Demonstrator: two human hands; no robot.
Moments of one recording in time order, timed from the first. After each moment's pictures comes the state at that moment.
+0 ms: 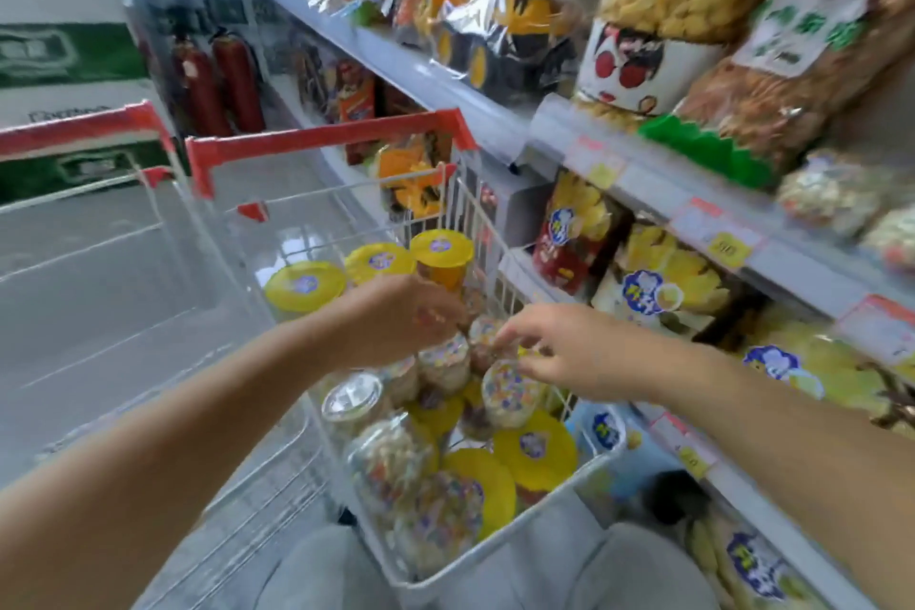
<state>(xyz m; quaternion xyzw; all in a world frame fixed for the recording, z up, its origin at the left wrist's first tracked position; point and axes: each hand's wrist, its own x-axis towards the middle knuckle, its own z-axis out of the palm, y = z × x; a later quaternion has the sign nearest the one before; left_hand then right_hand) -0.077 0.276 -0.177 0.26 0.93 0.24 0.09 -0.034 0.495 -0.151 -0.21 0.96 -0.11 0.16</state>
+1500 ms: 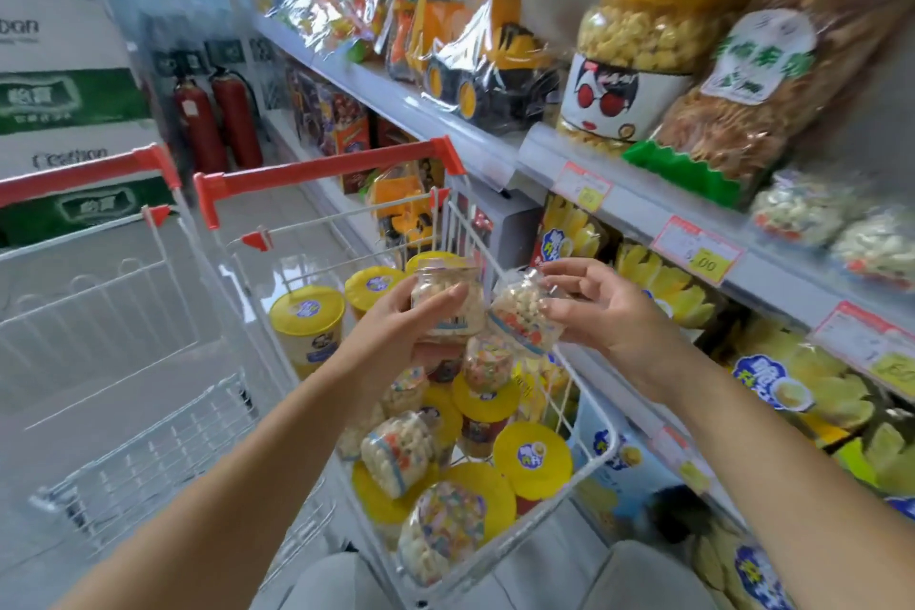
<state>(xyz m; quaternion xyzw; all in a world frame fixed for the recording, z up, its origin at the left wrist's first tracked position) -0.064 0.283 -0.195 0.06 0.65 0.74 0.15 -0.040 0.520 -0.169 -0.04 0.76 -0.65 0.02</state>
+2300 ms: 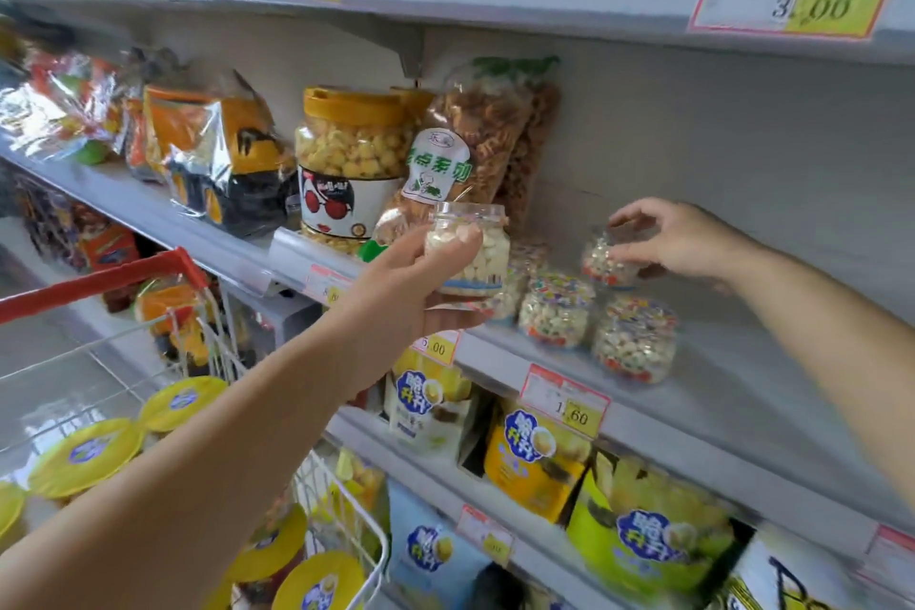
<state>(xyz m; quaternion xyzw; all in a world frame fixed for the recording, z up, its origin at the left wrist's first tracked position) -0.074 0.504 -0.056 0.29 0.56 0.74 0.25 -0.005 0.795 -0.016 0.19 0.89 -0.37 -0.18</state>
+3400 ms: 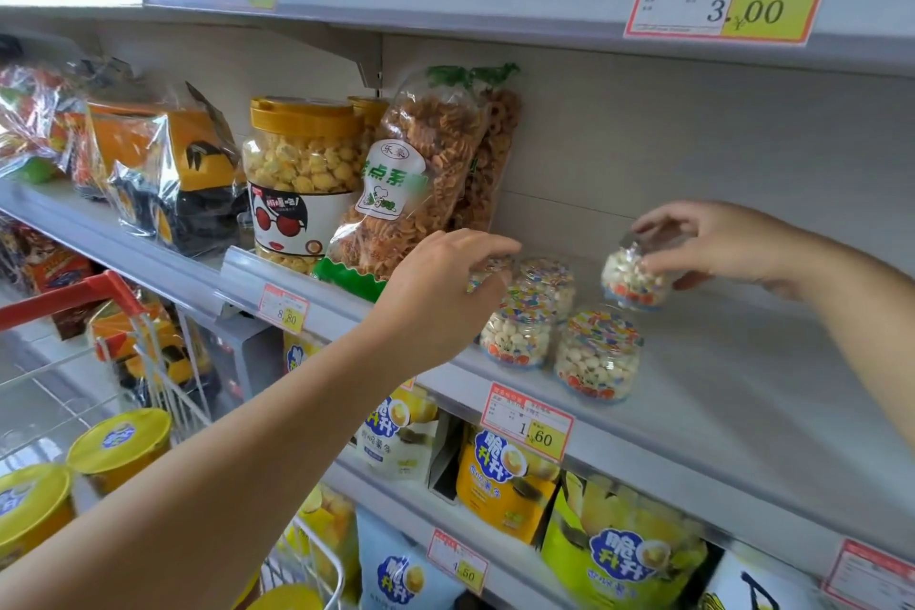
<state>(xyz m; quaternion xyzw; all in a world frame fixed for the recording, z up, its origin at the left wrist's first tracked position) -0.066 0.564 -0.041 0.47 0.80 0.35 -0.11 0.048 0.825 0.008 0.21 0.91 -0.35 -0.13</state>
